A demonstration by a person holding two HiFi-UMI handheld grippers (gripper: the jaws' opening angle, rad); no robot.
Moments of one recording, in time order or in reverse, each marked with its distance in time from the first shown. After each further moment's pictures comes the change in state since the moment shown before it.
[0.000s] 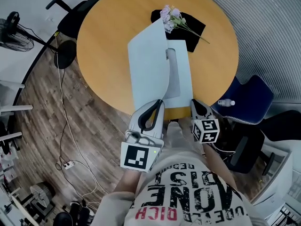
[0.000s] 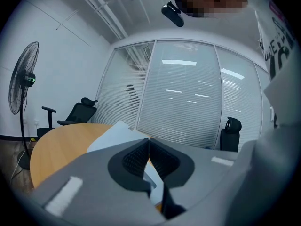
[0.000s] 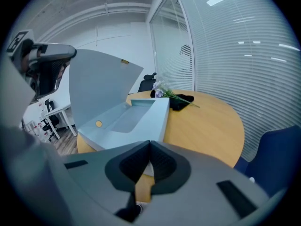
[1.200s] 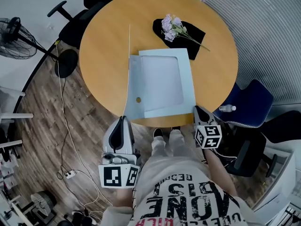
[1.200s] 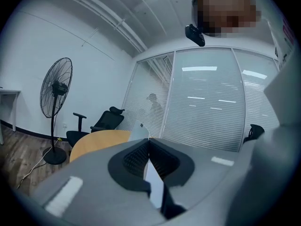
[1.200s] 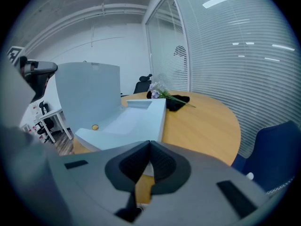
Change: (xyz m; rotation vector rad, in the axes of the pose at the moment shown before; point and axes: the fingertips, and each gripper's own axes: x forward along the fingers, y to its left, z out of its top) left arm -0.089 0.096 0.022 -0.039 -0.130 0.284; right arm 0.000 0.001 0.003 0.030 -0.019 -0.056
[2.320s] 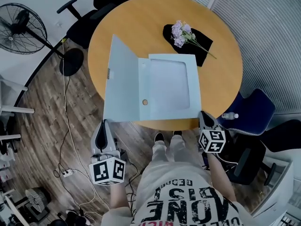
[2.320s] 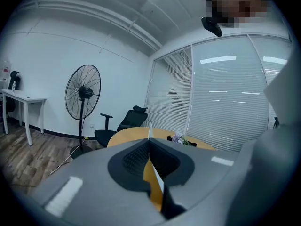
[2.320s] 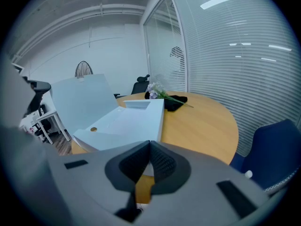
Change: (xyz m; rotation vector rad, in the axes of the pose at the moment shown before) left arm -0.038 0.100 -0.021 -0.006 0.023 0.259; right arm -0.001 -0.003 0.001 0.018 -0.010 -0.029
